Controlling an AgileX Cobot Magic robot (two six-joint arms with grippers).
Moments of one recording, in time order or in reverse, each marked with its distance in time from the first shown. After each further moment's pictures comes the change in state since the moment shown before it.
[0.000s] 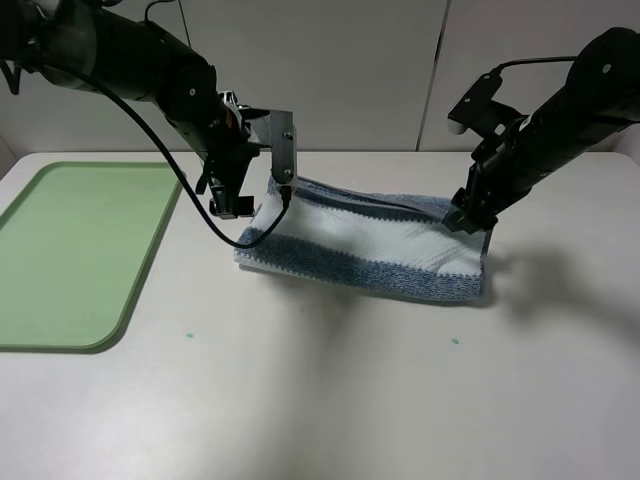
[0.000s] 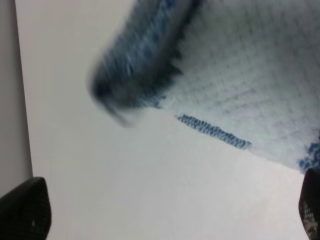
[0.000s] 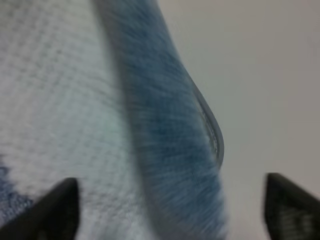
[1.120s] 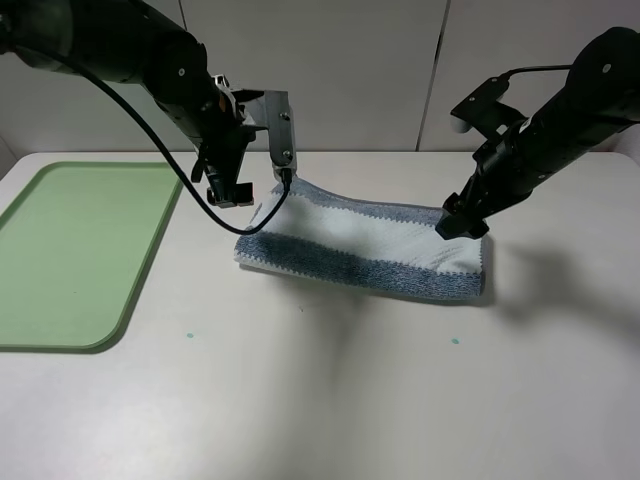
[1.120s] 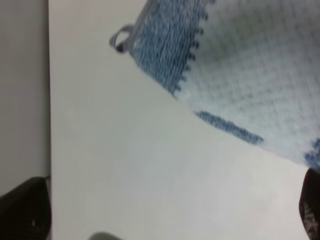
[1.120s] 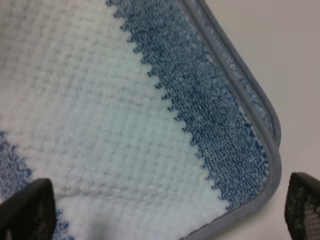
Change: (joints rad) left arm 0.000 -0.053 0.000 -0.010 0.045 -0.056; right arm 0.000 0.000 0.000 0.002 0.034 0.087
